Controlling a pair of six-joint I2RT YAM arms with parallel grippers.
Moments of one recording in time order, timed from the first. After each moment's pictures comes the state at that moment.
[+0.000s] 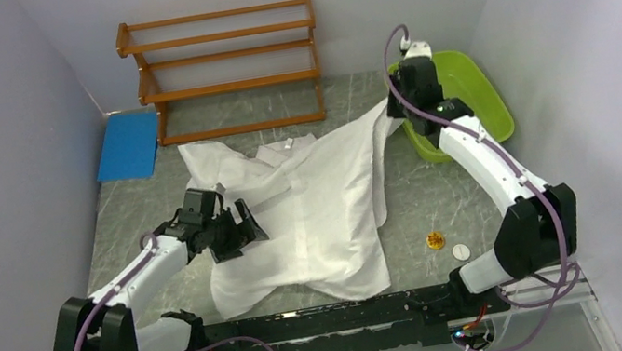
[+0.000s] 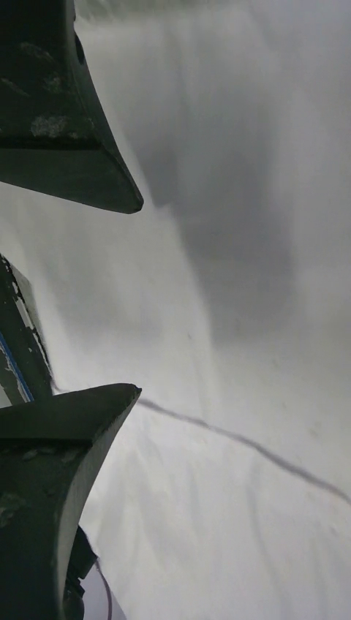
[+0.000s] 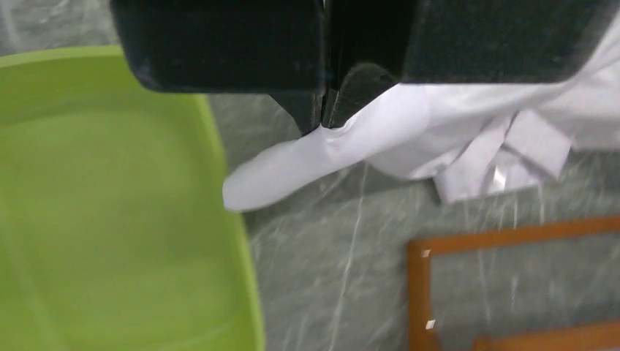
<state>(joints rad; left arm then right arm) -0.34 1.20 0.58 -0.39 0.29 -0.68 0.26 1.41 1.22 -0.35 0.19 0.29</state>
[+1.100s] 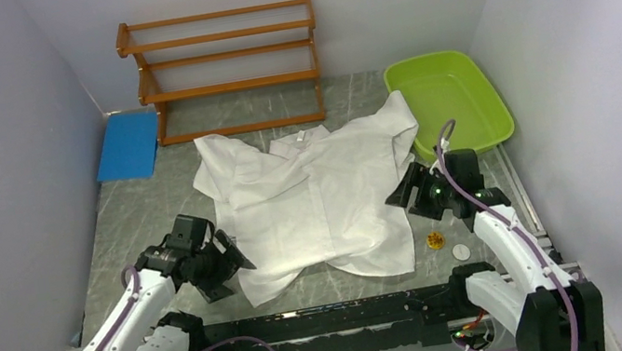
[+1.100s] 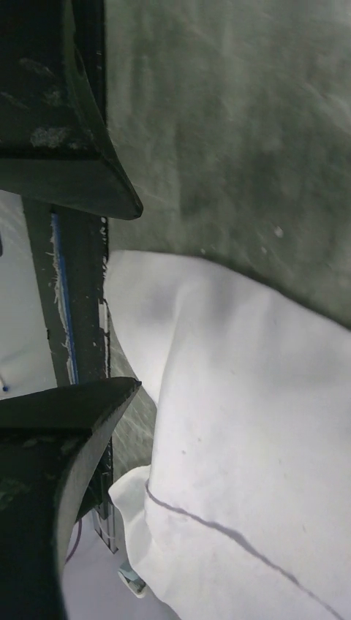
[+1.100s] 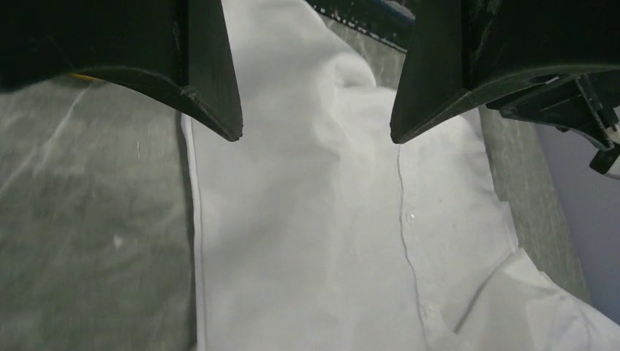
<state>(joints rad) -0.34 0.88 0.51 -0.81 0.21 -0.96 0.02 0.93 0.53 -0.41 -0.43 0.54</state>
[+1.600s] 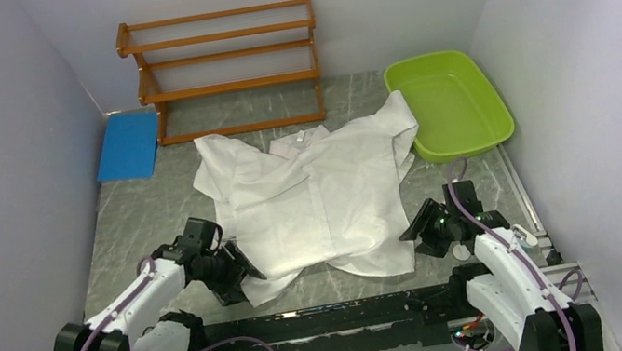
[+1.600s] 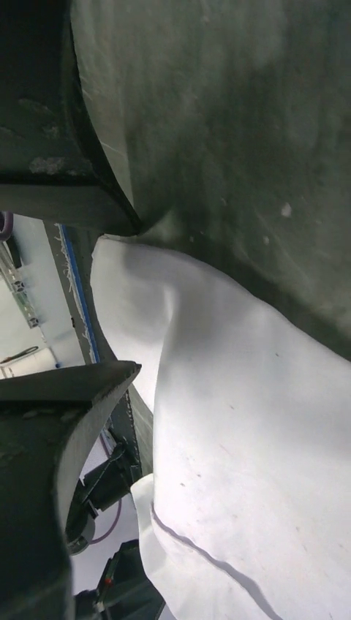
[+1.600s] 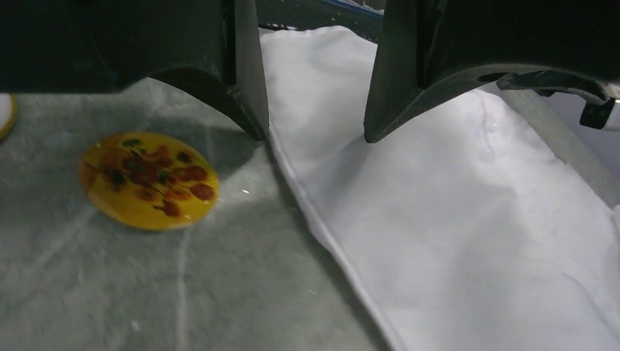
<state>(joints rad) -0.34 1.01 0.40 -0.67 0.37 -1.01 0.02 0.78 0.34 -0.62 -0.30 0.77</state>
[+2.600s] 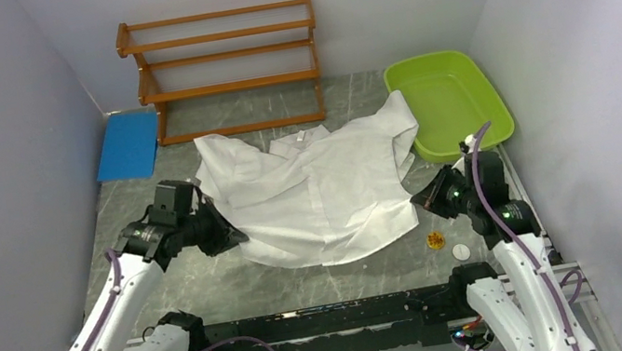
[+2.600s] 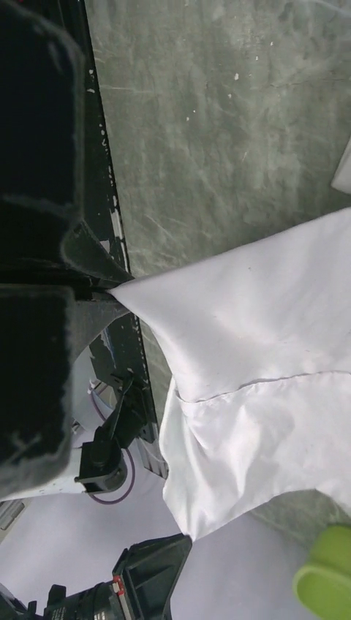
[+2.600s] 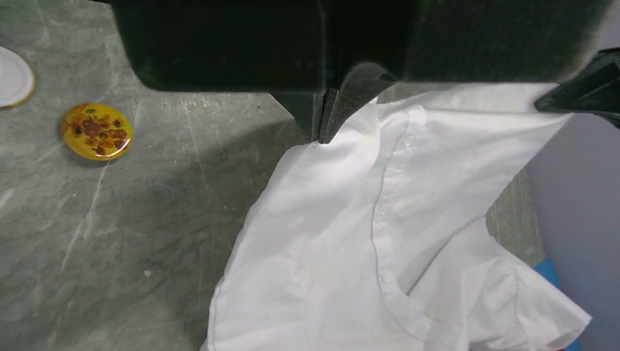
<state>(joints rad) -0.34 0.93 0.79 -0.83 0.31 -0.91 0.02 0.64 0.64 -0.73 -0.31 0.67</state>
